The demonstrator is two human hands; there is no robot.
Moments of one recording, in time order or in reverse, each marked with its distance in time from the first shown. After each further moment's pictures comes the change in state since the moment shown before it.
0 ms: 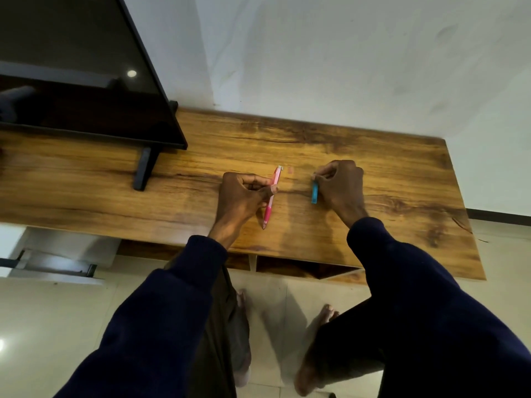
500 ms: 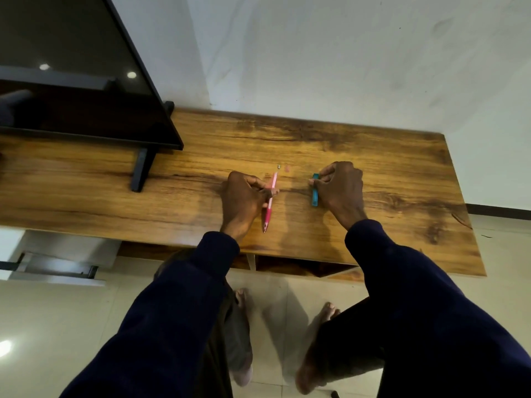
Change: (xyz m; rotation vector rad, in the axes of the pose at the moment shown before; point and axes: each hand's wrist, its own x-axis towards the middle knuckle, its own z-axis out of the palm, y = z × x) left_hand 0.007 -0.010 0.021 0.155 0.073 0.037; right_hand -0.009 0.007 -0.001 -0.044 0.015 0.061
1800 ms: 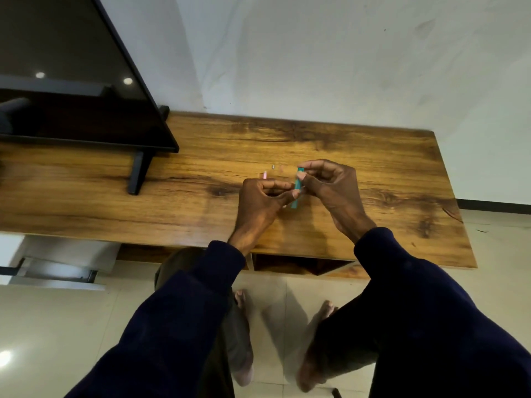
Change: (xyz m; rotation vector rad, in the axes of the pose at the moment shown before) left_hand -0.028 0.020 0.015 -0.149 -0.155 0.084; right_hand -0.031 -0.011 -0.023 0.739 -0.226 -0.066
